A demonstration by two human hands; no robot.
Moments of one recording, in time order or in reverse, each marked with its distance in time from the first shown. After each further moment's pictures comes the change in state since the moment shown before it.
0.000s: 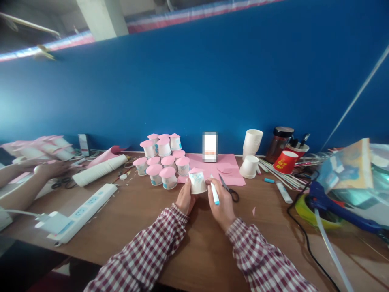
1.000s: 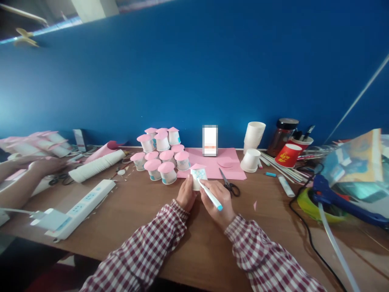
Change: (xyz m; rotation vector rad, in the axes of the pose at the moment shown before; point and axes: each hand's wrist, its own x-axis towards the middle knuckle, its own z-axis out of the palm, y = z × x) left_hand -0.011 0.008 0.005 0.384 0.034 0.065; right_hand -0.006 -0.011 -0.002 0.034 0.010 -0.229
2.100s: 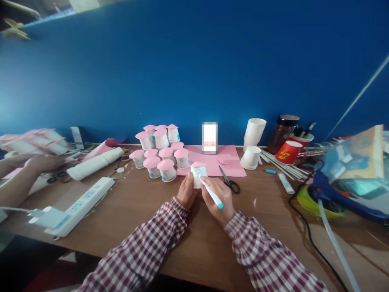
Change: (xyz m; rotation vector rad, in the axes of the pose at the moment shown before) left_hand 0.000 -0.001 -0.003 0.075 -0.001 0.017; right_hand 0.000 0.001 0.000 -0.049 0.014 -0.019
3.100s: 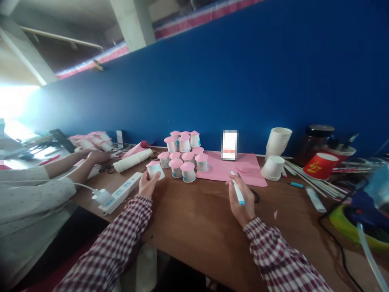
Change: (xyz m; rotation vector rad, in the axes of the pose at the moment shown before) left_hand -0.001 0.077 -0.194 0.799 0.781 0.113; right_hand 0.001 0.011 0.000 0.105 0.089 0.282
